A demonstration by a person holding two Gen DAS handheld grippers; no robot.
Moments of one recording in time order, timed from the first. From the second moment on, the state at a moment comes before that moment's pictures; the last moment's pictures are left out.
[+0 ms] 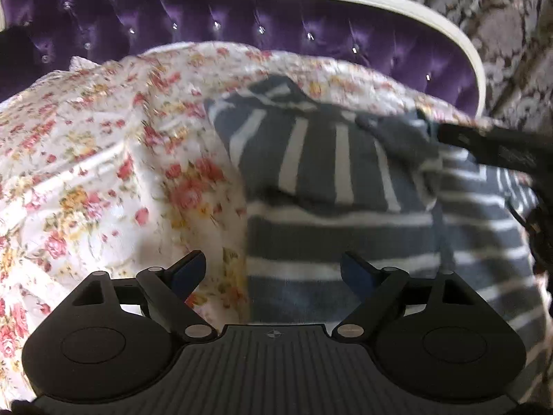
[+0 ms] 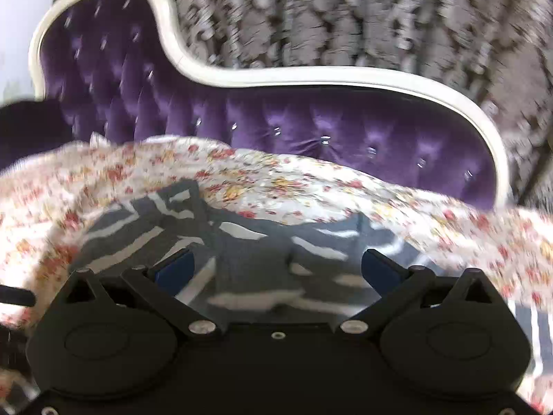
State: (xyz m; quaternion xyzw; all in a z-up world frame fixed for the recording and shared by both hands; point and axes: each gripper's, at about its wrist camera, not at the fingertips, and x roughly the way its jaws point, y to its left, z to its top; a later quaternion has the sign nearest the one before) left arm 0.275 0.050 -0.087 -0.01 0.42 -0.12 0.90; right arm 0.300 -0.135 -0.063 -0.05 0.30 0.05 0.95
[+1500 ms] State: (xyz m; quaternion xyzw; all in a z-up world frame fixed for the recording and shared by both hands) left arm 0.276 0.048 -0.085 -0.04 0.42 -0.10 0.90; right arm 0.247 -0.347 -0.072 0.20 0.36 -0.12 0.90
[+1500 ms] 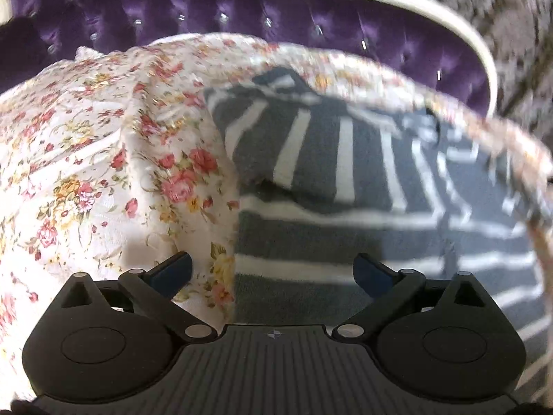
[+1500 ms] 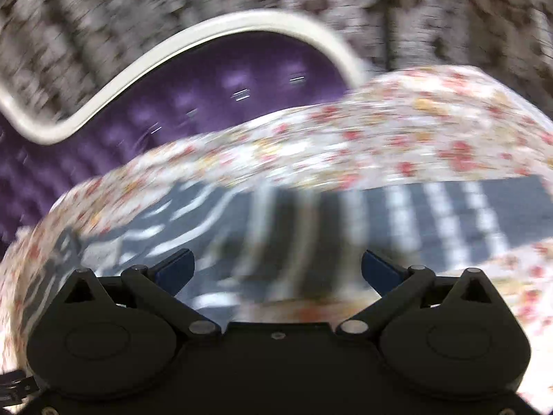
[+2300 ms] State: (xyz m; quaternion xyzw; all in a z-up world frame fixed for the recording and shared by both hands) left arm 0.263 0.038 -0.074 -0.05 0.38 -0.12 0.92; right arm 0.193 -0.543 -0.117 0.29 0.36 -0.24 0.86
